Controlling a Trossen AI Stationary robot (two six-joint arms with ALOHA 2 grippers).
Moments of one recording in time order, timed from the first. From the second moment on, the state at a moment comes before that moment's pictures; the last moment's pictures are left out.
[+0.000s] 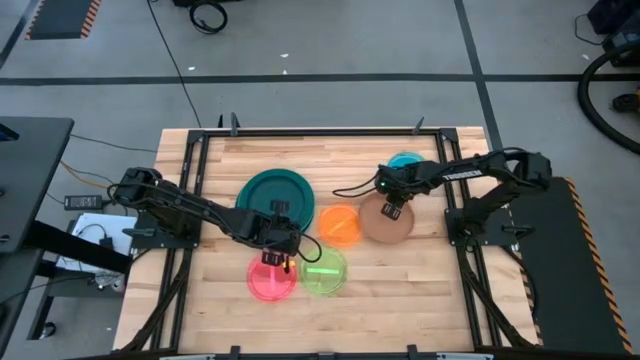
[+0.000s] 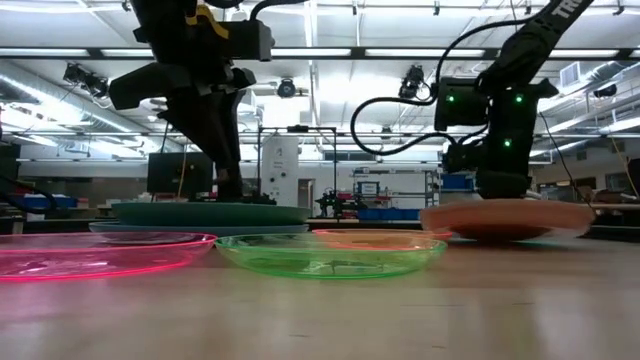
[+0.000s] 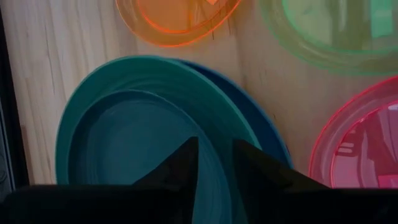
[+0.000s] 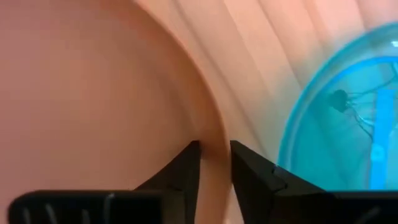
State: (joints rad) left arm -0.27 1.63 1.12 -0.73 -0.45 0.01; right arm -0.33 1.46 0.66 -0.57 0.17 0.19
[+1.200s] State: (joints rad) left arm -0.29 1.64 1.12 -0.43 -0.45 0.14; right arm -0.33 1.41 0.70 -0.52 0.00 0.22
